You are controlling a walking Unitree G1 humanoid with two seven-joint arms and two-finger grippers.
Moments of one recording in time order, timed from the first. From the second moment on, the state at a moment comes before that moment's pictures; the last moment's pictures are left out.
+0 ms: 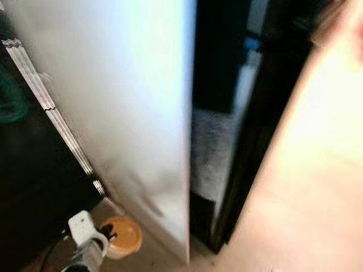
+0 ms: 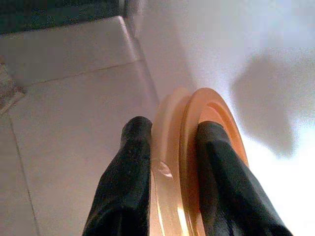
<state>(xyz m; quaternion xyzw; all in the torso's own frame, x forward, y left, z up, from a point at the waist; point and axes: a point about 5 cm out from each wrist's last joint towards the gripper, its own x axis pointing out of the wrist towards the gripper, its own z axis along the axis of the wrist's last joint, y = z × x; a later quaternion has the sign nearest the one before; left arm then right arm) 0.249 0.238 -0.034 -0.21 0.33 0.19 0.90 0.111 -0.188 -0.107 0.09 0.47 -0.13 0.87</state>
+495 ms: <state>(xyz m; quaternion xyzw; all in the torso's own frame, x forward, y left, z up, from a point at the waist) 0.227 0.246 -0.048 -0.19 0.35 0.22 0.89 0.214 -0.294 -0.013 -0.01 0.18 -0.27 0.95</state>
